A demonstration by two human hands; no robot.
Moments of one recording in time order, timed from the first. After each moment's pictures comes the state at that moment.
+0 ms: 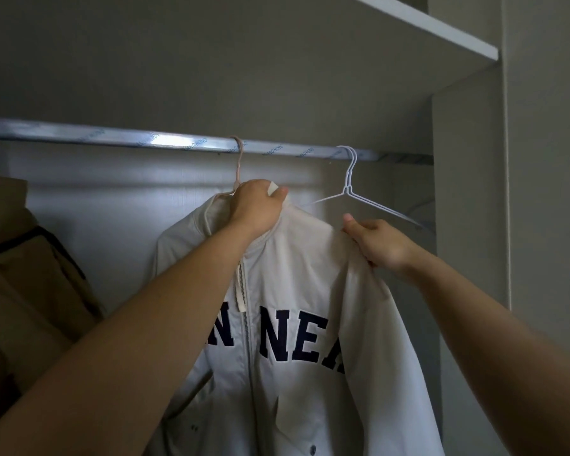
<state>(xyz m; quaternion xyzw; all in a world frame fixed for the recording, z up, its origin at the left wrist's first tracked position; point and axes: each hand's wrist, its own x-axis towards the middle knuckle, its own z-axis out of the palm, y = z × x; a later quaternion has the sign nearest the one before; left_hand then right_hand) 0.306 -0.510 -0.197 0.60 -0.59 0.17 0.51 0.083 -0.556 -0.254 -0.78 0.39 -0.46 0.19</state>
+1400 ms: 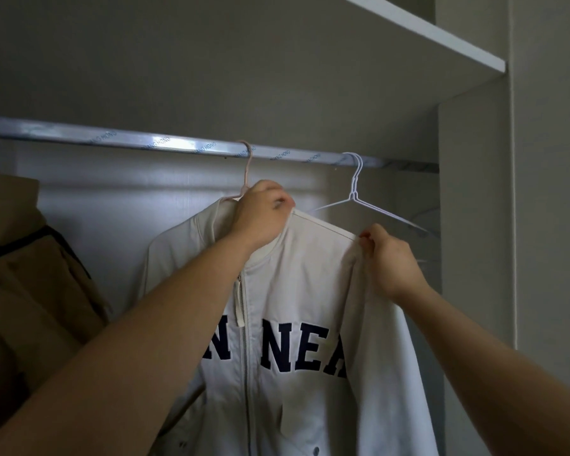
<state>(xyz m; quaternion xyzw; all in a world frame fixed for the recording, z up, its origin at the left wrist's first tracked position) 0.318 -0.510 -0.209 0.53 -0.66 0.20 0.50 0.088 -0.565 -0.287 -0.76 0.39 -0.53 -0.03</state>
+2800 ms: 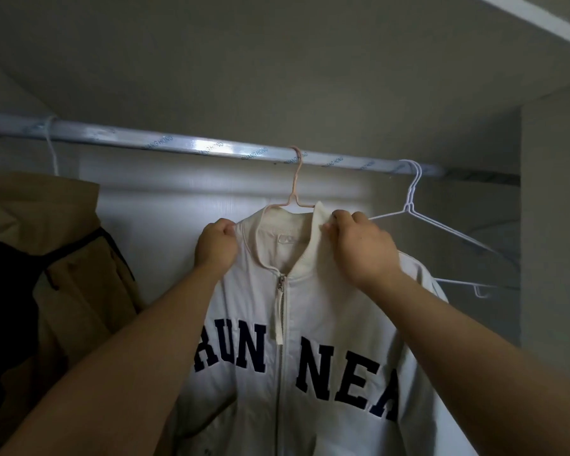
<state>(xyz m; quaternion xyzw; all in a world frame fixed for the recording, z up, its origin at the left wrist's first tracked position) 0.489 -0.523 -0.247 0.66 -0.44 0.15 0.59 0.214 -0.545 -0.237 -0.79 0.38 -0.45 -0.16</state>
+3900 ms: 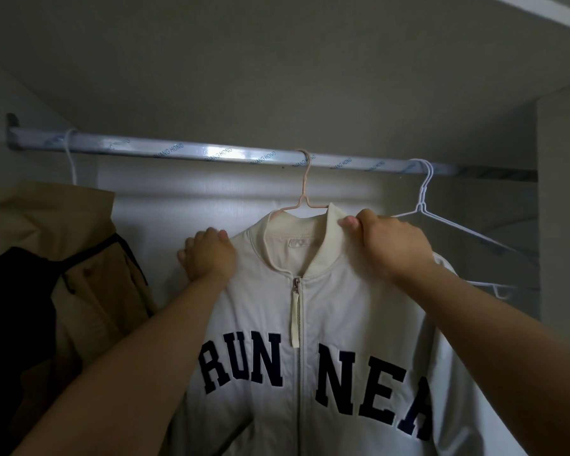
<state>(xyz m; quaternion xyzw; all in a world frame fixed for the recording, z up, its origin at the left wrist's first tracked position) 0.495 -0.501 -0.257 0.77 -0.32 0.31 0.45 0.187 -0.549 -0.226 -0.80 0.37 -0.42 -0.21</state>
